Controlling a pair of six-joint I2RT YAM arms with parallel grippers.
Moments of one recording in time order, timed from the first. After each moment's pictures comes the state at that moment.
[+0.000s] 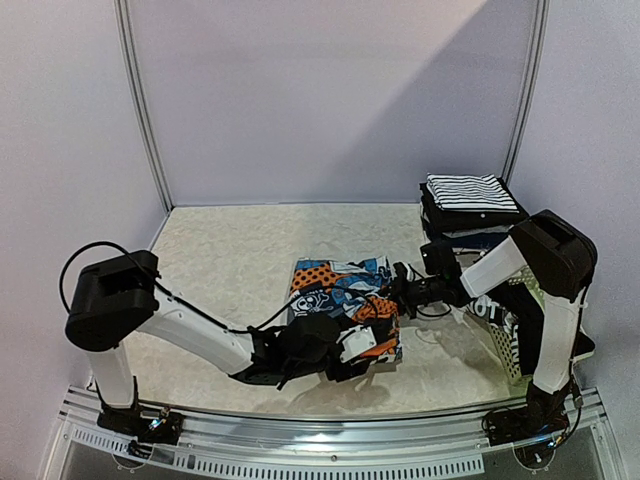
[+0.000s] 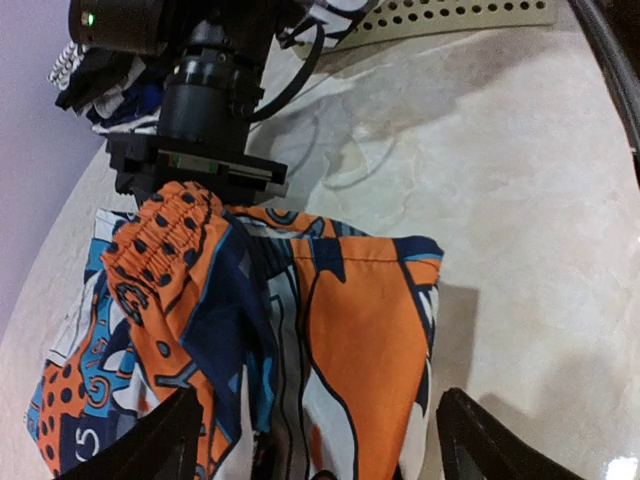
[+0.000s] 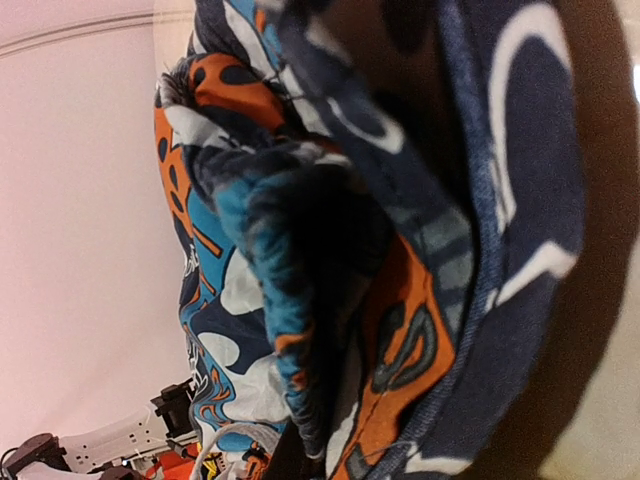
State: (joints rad) left arm -1.28 1.92 0.89 0.52 -0.31 0.32; right arm 0.50 2.01 0.86 0.44 -0.73 1.10
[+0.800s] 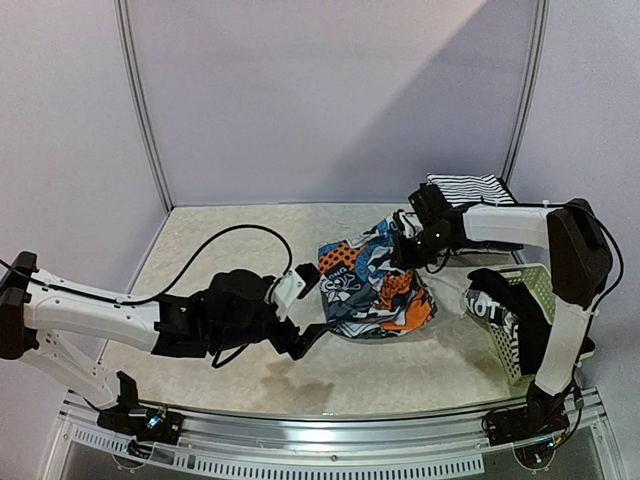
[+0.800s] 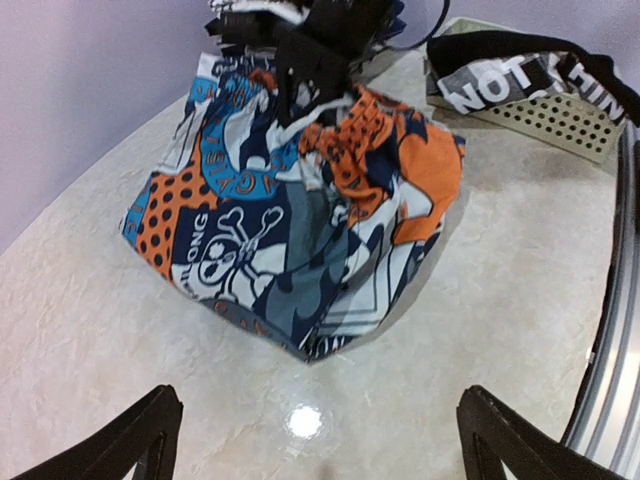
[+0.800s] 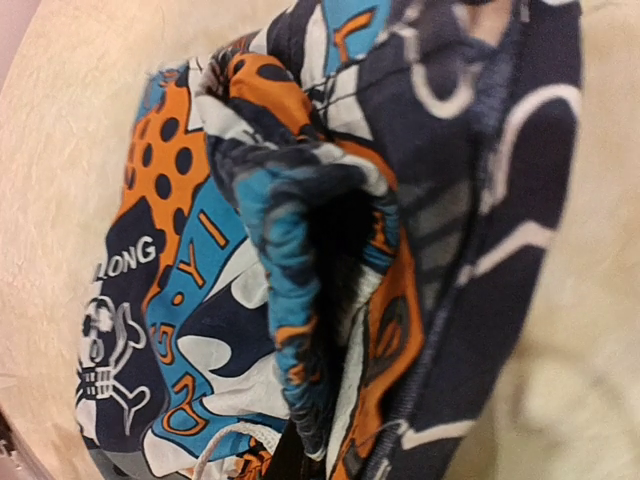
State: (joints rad) left arm -1.19 1.37 0.72 0.17 -0.32 -0.03; right arm 0.51 1.90 1.33 -0.43 -0.19 0.36
